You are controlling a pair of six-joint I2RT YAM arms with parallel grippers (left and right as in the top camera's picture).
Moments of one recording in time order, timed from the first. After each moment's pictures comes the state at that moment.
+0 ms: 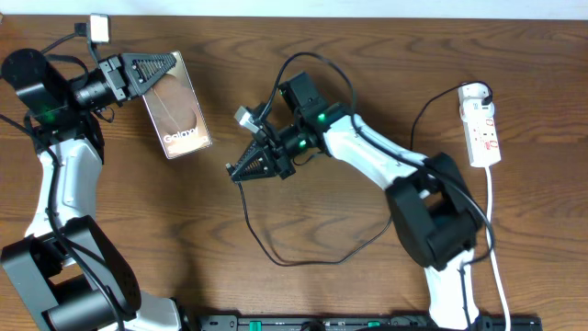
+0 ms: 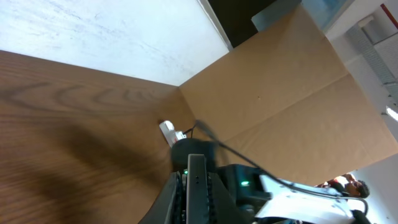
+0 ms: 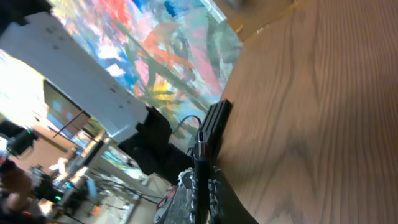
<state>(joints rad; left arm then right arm) 0.39 1.68 1.16 0.55 1.49 -0.97 0.61 2.18 1.55 -0.40 -1.52 -0.30</state>
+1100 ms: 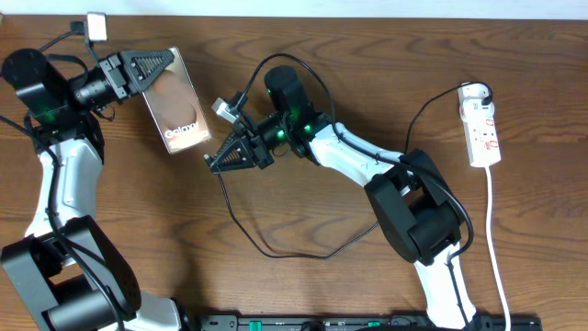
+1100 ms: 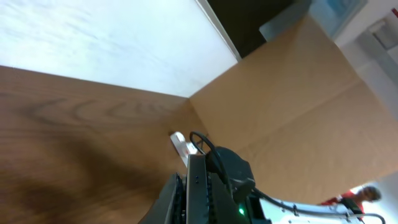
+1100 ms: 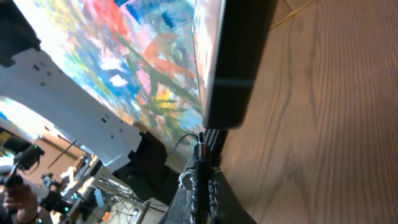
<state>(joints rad) 0.39 1.68 1.16 0.55 1.43 -0.93 0.66 2.23 1.55 0.29 -1.50 0.37</state>
